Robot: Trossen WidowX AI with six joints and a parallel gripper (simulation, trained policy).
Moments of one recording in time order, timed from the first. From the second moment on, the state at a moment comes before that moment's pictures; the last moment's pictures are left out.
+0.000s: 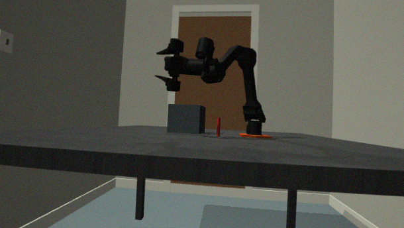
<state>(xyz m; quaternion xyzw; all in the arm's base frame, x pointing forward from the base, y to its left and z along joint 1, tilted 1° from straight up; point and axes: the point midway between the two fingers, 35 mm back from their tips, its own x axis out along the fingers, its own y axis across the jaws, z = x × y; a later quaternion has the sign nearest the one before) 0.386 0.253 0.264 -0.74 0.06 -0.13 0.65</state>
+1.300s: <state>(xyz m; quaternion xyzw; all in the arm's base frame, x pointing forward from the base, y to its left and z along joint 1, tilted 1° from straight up) 0.449 0.128 0.282 -0.23 0.14 -0.04 0.96</state>
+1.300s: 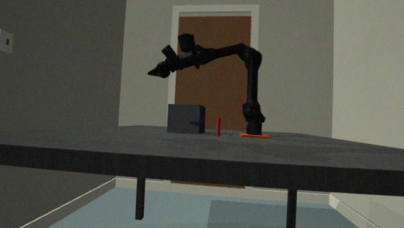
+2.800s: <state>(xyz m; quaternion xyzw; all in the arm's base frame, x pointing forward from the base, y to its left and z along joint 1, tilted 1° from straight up) 0.244 0.096 0.179 0.32 0.59 -0.13 0.72</state>
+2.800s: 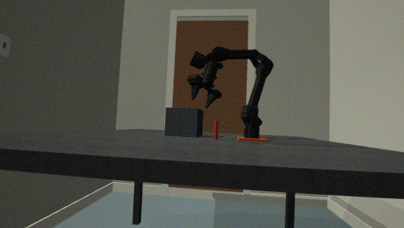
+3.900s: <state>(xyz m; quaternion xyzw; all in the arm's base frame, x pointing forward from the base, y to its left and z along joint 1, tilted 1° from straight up) 0.164 0.115 0.112 0.40 0.67 -0.34 0.53</state>
